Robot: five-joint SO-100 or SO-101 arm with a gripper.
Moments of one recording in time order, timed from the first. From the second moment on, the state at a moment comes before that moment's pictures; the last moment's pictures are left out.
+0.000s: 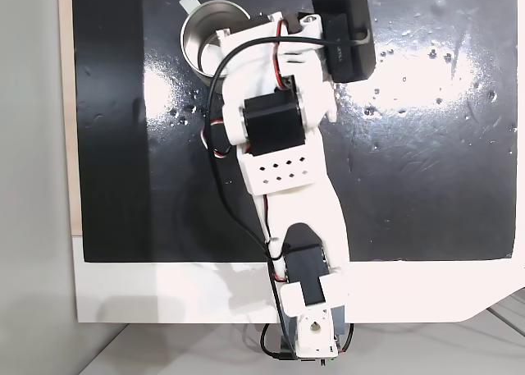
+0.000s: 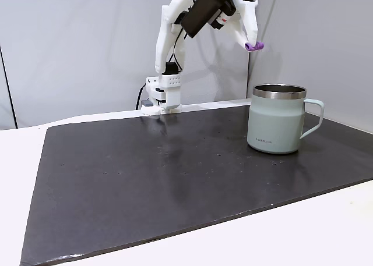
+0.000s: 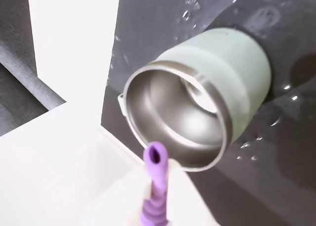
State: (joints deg) arm -14.9 75.9 38.5 88.3 -0.7
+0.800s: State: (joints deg) arm -19.0 66.2 31.4 89.3 2.5
